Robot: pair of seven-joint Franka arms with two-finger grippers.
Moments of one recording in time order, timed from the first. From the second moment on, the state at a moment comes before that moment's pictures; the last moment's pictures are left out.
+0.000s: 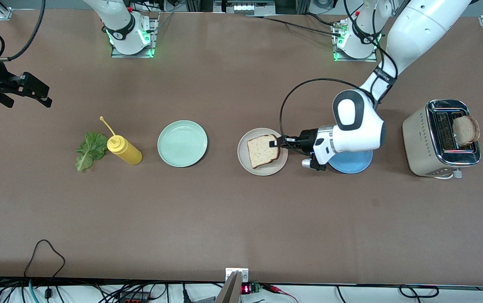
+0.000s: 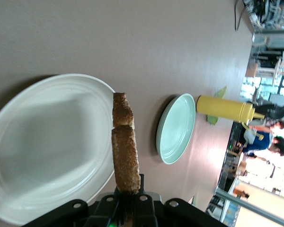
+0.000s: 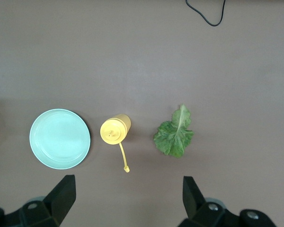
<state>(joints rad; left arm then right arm) 0.16 0.61 -0.63 -1.93 -0.99 2.41 0.39 0.01 -0.02 0.03 -1.61 0.00 1.65 0.03</state>
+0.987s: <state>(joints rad) 0.16 0.68 -0.63 -1.96 -1.05 2.46 0.55 0.01 0.00 0.03 -1.64 0.08 1.67 -0.05</state>
